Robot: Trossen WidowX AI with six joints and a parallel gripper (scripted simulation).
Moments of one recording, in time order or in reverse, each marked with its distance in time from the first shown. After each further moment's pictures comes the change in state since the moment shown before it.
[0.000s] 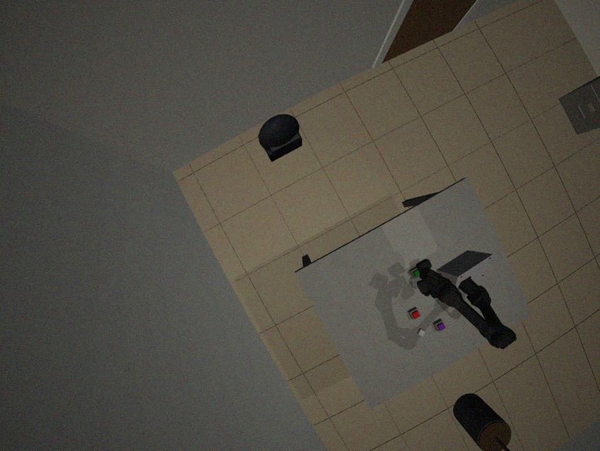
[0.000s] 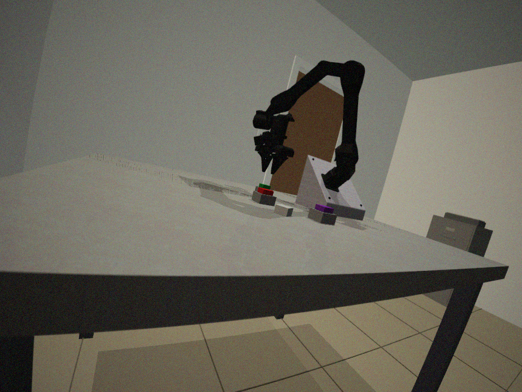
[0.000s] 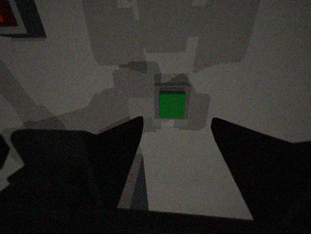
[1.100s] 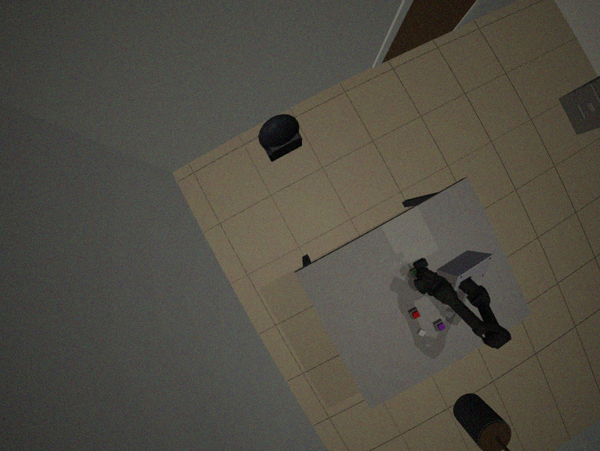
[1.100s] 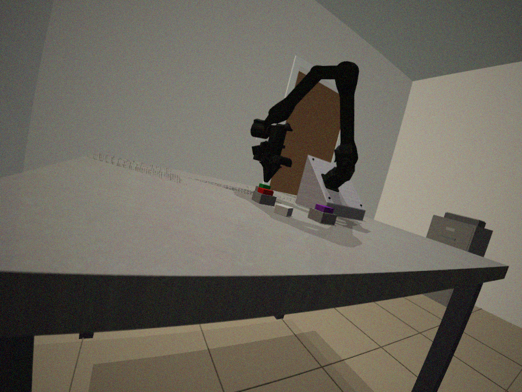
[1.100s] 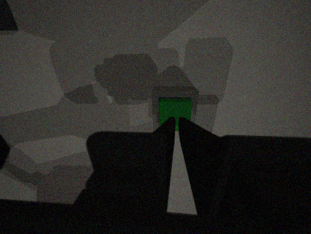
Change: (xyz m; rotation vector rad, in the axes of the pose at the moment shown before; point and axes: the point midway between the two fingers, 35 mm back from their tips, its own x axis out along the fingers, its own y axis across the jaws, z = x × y) arm 0.035 0.002 -0.001 0.000 -0.001 0.004
